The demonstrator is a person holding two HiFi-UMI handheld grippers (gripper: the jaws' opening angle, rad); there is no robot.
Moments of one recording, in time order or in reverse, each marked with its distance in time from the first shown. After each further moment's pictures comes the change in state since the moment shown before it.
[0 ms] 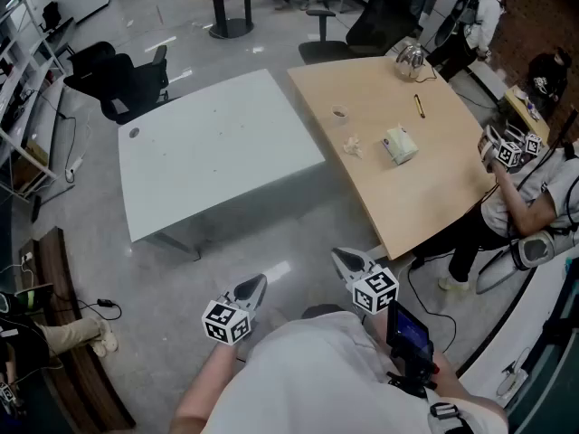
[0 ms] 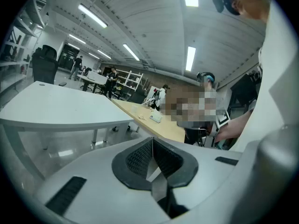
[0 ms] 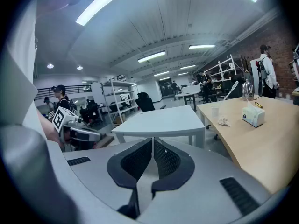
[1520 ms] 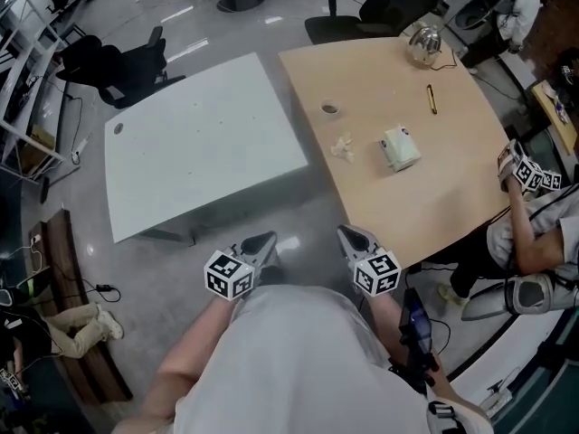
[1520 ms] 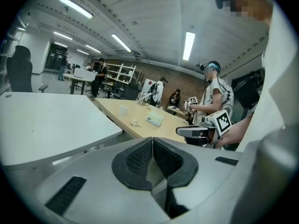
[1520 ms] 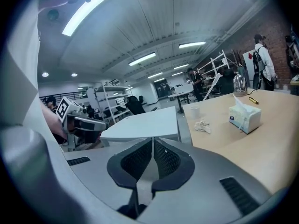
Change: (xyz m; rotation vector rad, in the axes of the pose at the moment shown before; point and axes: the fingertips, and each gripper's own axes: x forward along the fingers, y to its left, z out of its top) left arm 0.197 -0.012 0.081 0.084 0.095 -0.059; right arm 0.013 -0.173 0.024 0.072 -0.011 -0.031
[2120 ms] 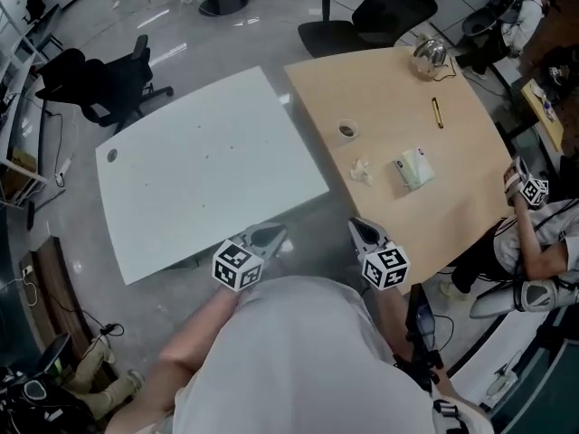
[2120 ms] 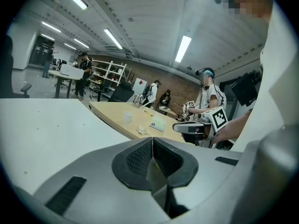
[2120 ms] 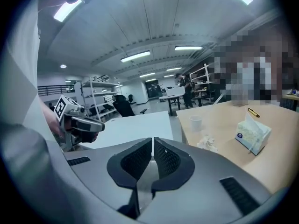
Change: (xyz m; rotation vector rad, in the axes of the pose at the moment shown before) left arm 0.019 0.105 0.053 0.042 0.014 -0.170; right arm 0.093 -0.010 0.056 -0.032 0.000 -0.162
